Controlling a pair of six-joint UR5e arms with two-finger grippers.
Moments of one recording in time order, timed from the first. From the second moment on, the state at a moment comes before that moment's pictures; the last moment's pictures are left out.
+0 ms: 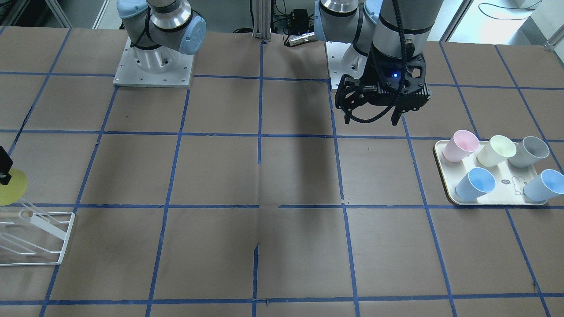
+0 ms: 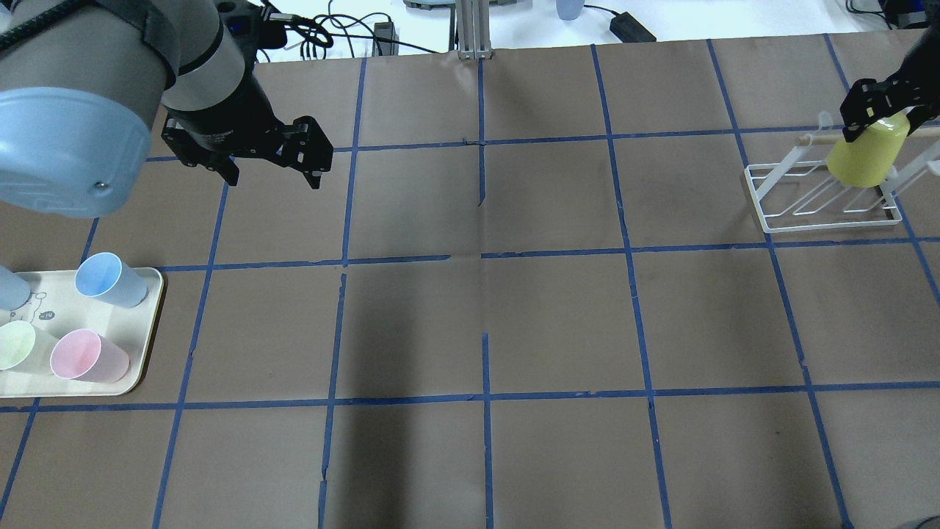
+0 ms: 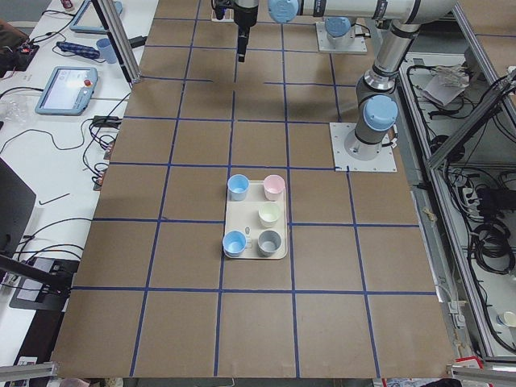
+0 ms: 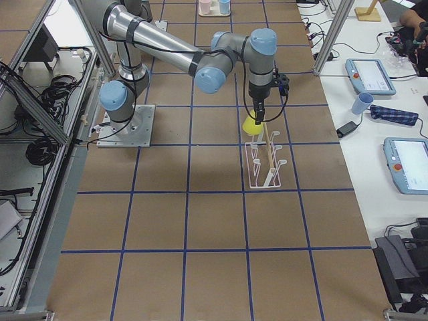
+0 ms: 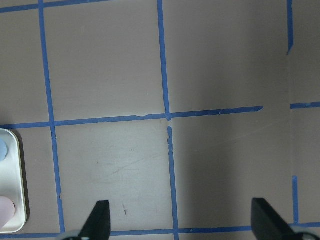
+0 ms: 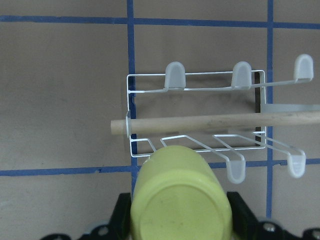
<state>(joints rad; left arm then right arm) -1.65 -1.56 -1.62 -1.44 1.63 -0.01 1.13 -1.37 1.59 -1.92 -1.61 -0.45</state>
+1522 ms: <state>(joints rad) -1.62 -1.55 -1.61 -1.45 1.61 0.03 1.12 -1.31 1.68 -2.07 -1.57 -0.49</state>
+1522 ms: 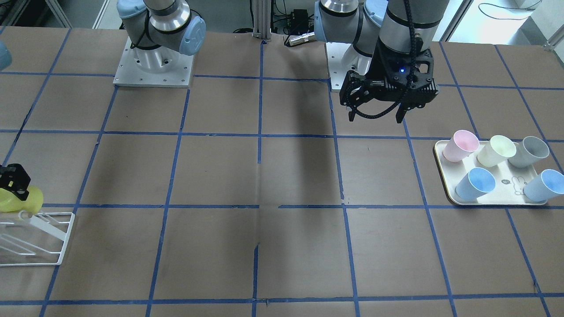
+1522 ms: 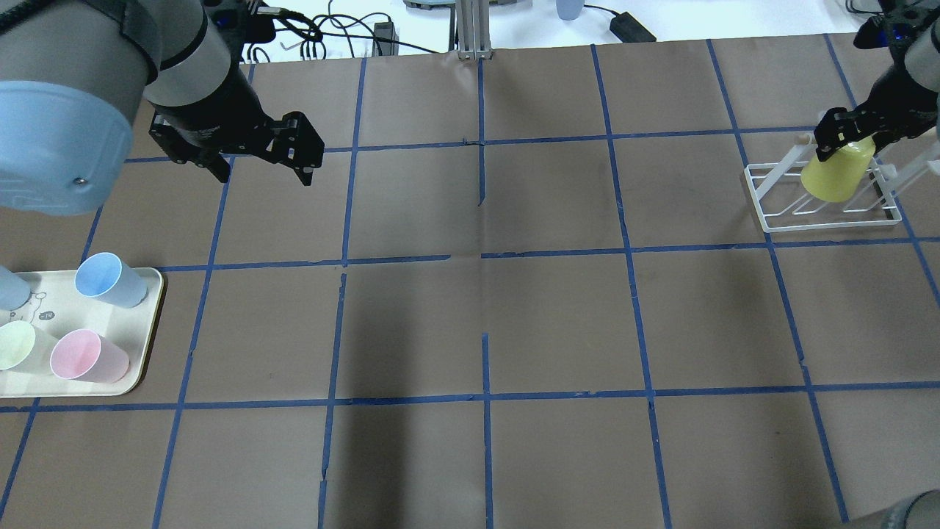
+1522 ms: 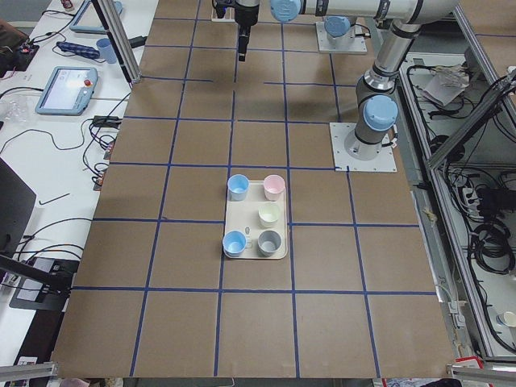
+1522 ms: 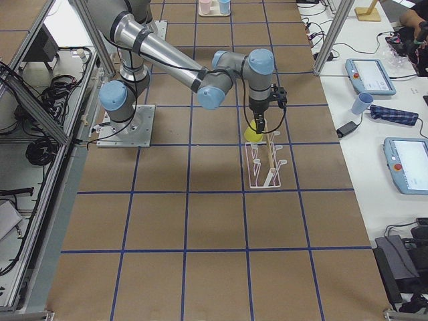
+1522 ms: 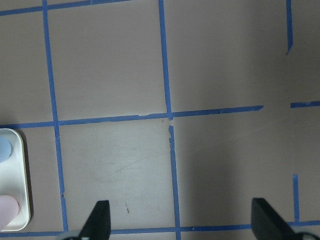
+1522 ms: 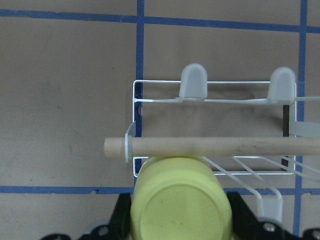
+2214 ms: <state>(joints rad) -1.56 -1.56 -1.54 -1.49 1.58 0.16 1.12 -1.32 1.66 -2.05 -1.57 -0.49</state>
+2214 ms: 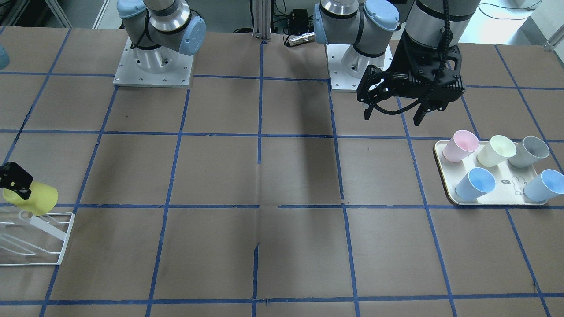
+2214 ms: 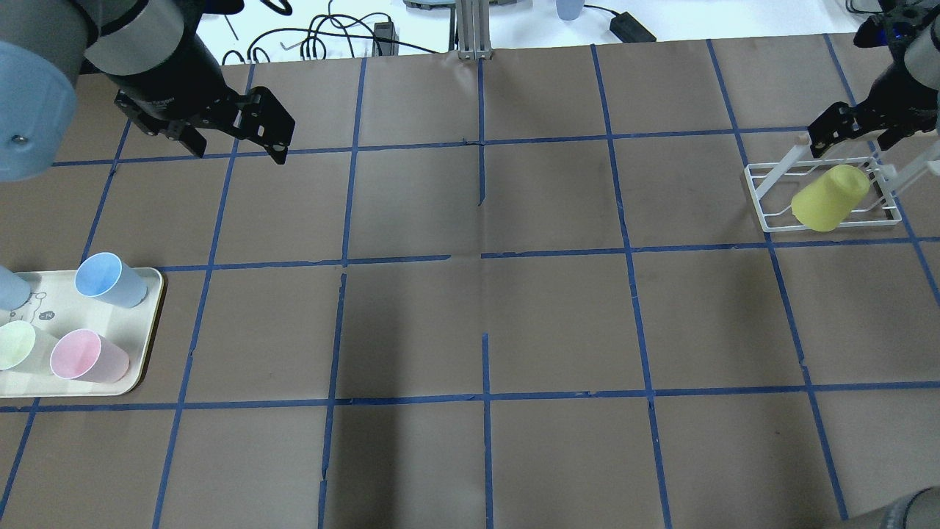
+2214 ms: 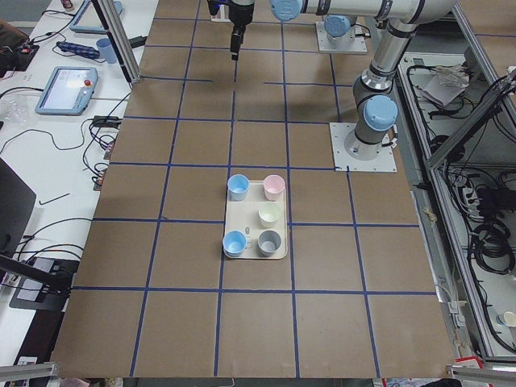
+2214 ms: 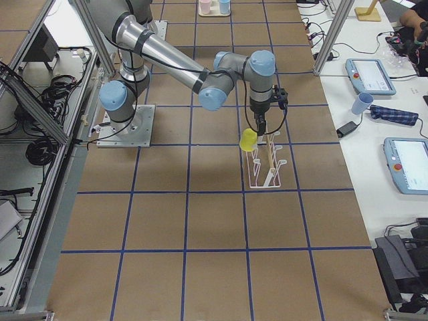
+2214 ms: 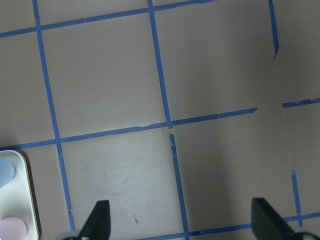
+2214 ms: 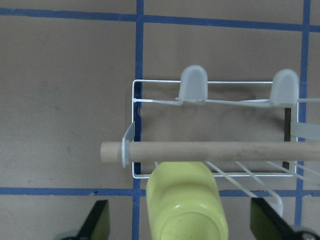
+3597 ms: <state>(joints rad) -1.56 -1.57 -1.53 -1.50 1.58 0.16 1.31 -1.57 1.47 -1.50 -1.56 -0.28</state>
